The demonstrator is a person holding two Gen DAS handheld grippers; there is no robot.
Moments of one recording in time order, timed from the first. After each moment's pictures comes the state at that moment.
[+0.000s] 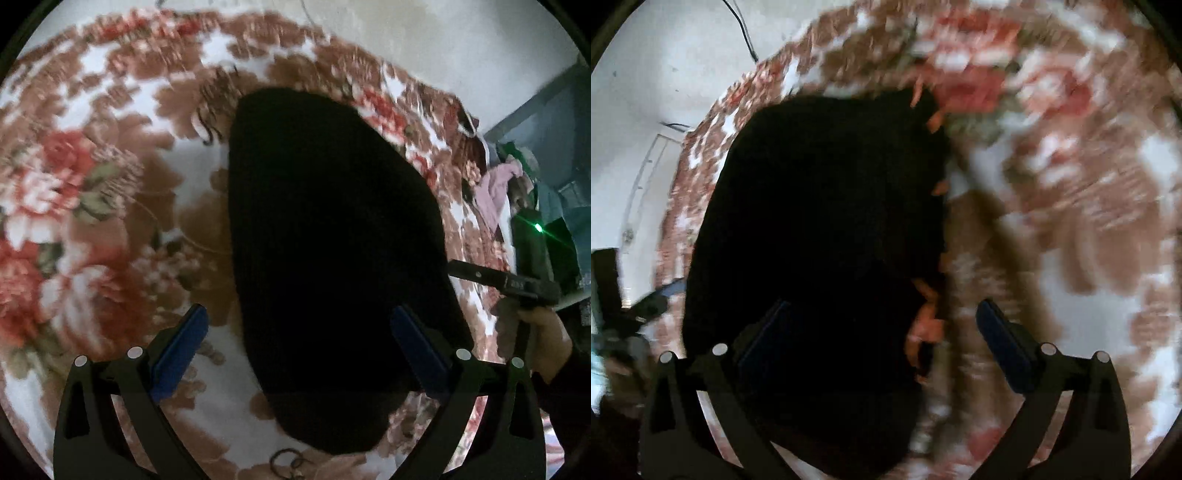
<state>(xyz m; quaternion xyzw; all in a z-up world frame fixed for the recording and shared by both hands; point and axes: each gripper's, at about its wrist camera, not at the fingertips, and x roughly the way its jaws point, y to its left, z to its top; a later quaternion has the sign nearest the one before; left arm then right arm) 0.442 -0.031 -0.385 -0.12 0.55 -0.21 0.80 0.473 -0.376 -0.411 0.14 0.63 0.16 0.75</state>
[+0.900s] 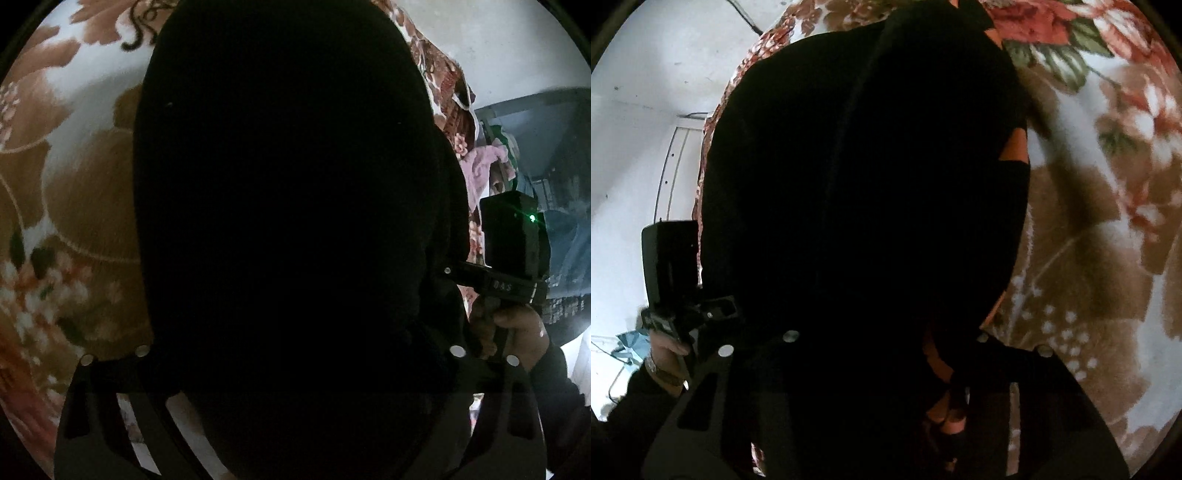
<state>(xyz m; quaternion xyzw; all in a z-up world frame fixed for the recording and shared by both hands) 0.490 -0.084 -0.474 -0.18 0.62 -0.29 0.71 0.496 -0.364 -0.458 0.21 0.65 0.23 0.69</state>
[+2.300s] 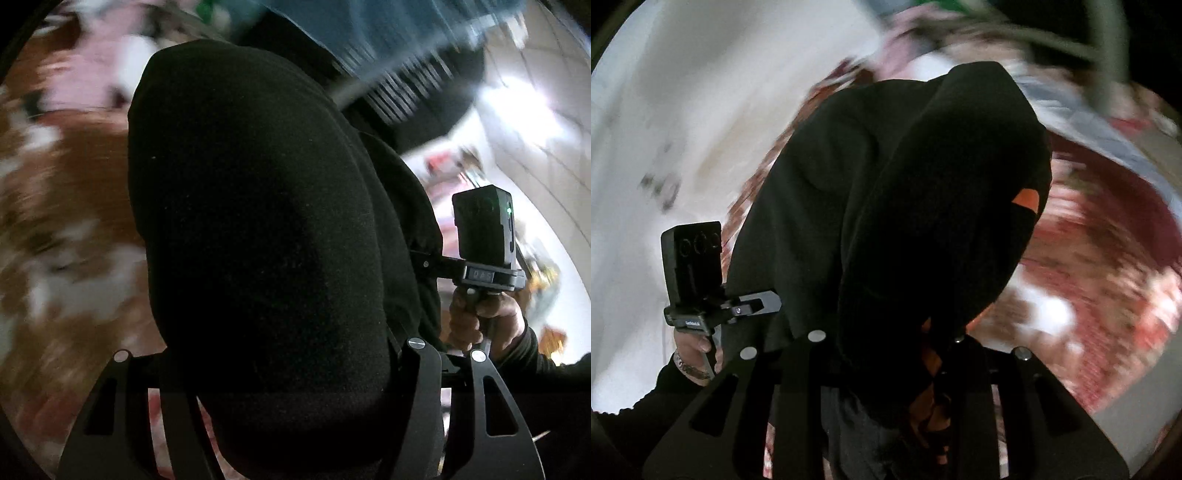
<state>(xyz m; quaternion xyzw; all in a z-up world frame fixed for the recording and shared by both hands) 0.216 -0.574 -0.273 0.03 0.52 -0.70 0.49 -0.027 -0.805 -0.163 0.37 0.44 -0.13 0.81</state>
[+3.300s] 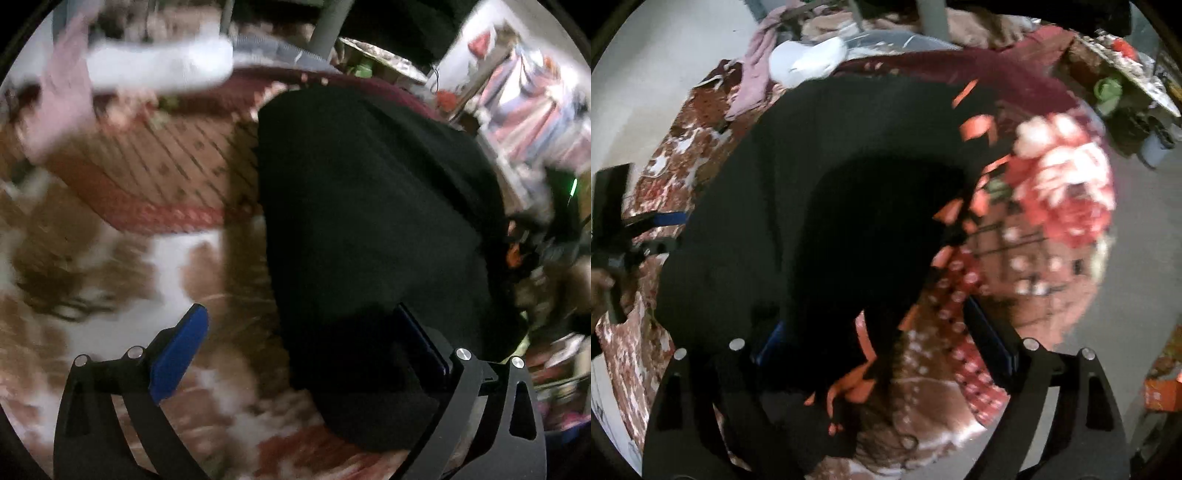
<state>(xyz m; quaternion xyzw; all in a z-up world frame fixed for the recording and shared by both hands) 0.199 -0.578 -0.372 0.31 0.42 -0.63 0.58 -0.148 -0.805 -0.309 0.28 0.46 -0.31 0.78</state>
